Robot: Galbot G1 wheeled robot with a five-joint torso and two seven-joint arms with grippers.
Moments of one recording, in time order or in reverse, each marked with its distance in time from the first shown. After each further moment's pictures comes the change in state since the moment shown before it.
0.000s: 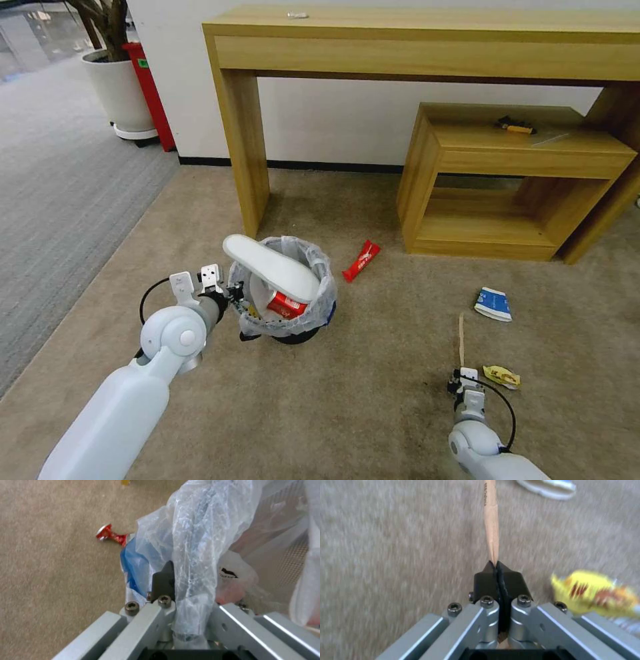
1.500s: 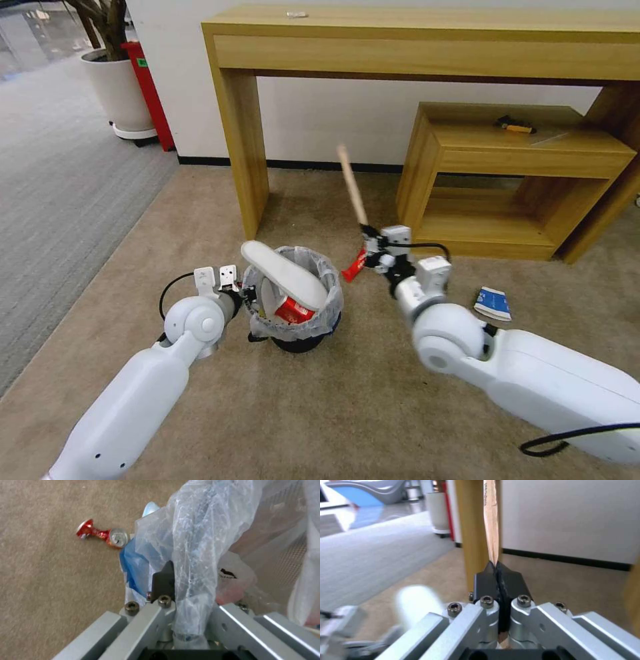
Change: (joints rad) left arm -0.166 -0.021 0.147 0.116 -0.028 0.032 -0.021; right arm 0.732 -0.255 -0.696 0.951 0.389 -0.179 0.190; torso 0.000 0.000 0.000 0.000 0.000
